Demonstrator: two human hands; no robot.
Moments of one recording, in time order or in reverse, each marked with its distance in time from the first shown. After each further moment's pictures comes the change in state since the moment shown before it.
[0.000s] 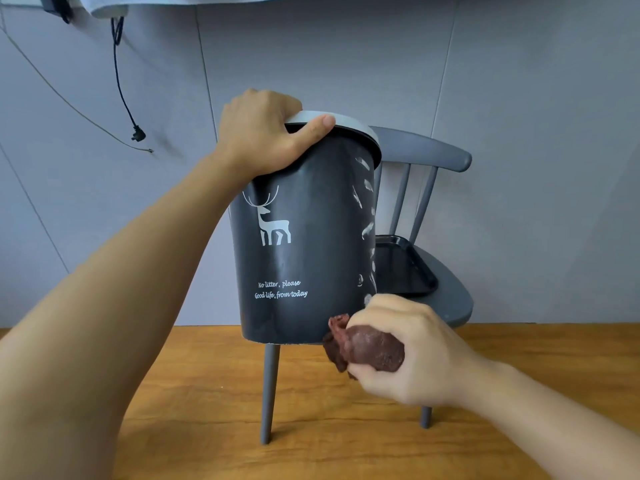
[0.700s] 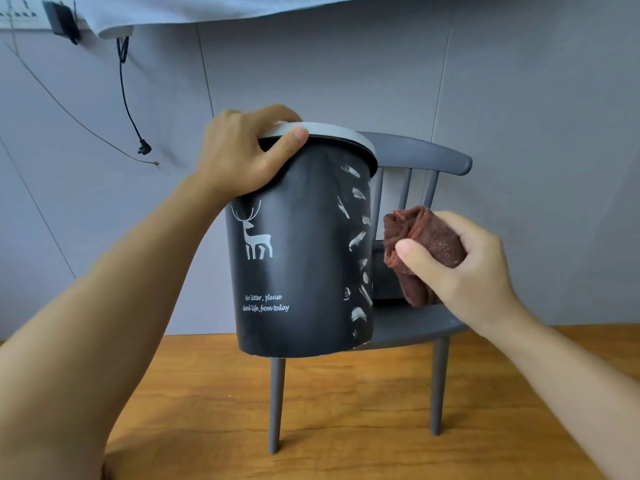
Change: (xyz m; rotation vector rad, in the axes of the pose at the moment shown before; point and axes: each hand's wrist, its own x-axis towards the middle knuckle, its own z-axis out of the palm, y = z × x) left_hand -0.020 -0.017 -0.013 -0.150 0.092 0.101; right_hand 0.038 0.012 -0.055 0.269 0.516 0.278
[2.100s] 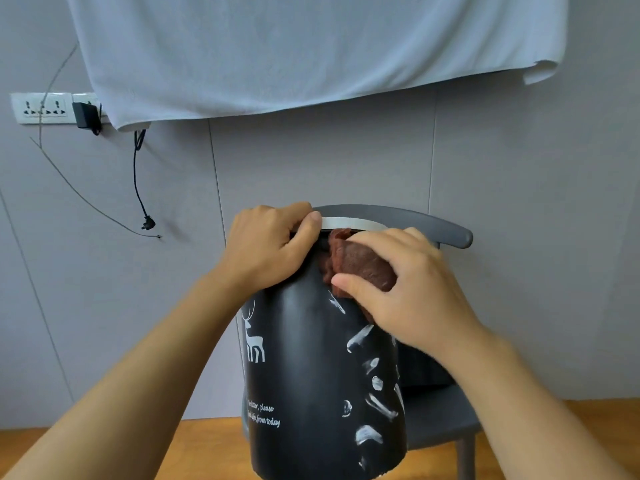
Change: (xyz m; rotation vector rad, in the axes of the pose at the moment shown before) left_hand 0.013 0.019 0.014 0.047 -0.045 -0.017; right_hand 0.087 -0.028 0.048 -0.477 0.027 -0.317
